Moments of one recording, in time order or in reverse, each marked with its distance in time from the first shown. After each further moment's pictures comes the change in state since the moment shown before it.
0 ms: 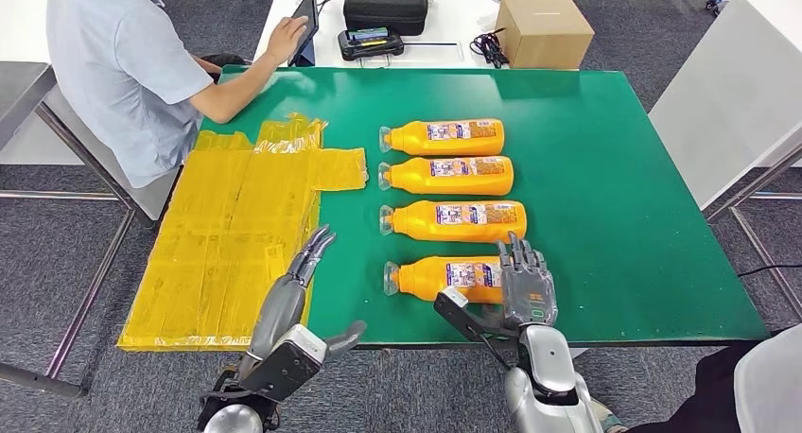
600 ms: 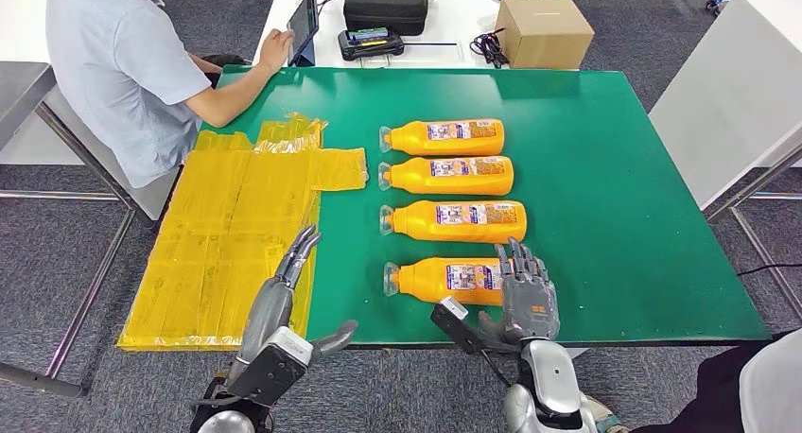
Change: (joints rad) left arm 0.031 -0.006 0.017 -0.039 0.004 0.022 -0.003; right arm 0.100 0.037 0.006 -0.161 -0.042 0.020 -0.026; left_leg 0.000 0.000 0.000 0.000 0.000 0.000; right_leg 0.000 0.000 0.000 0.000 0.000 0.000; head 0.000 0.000
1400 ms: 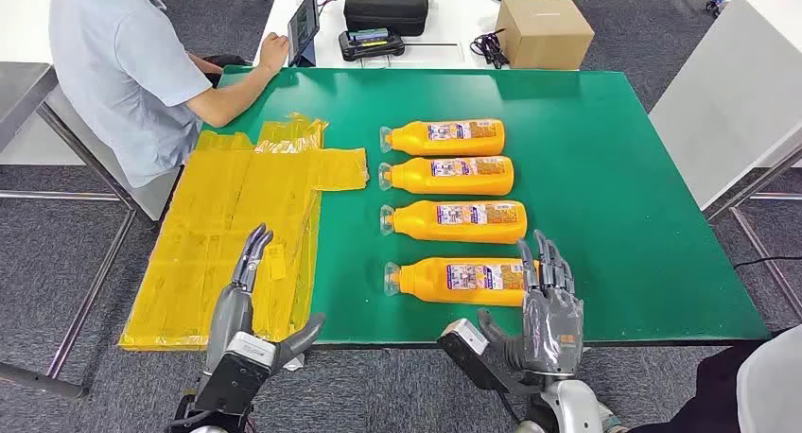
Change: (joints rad) left arm 0.067 -0.007 0.061 -0.089 0.024 0.096 -0.002; right arm 0.206 0.114 0.006 -0.336 -0.141 -0.117 -0.162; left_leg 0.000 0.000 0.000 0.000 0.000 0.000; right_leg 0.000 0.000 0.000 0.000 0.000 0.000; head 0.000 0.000
